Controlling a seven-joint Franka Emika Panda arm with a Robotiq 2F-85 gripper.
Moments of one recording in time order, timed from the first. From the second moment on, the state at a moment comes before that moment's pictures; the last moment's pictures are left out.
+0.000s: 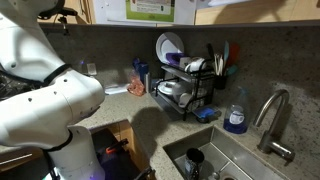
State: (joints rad) arm -1.25 -0.61 0.52 -2.14 -0.10 2.98 0.58
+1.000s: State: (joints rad) arm -1.23 -0.61 0.50 -2.14 -0.10 2.98 0.58
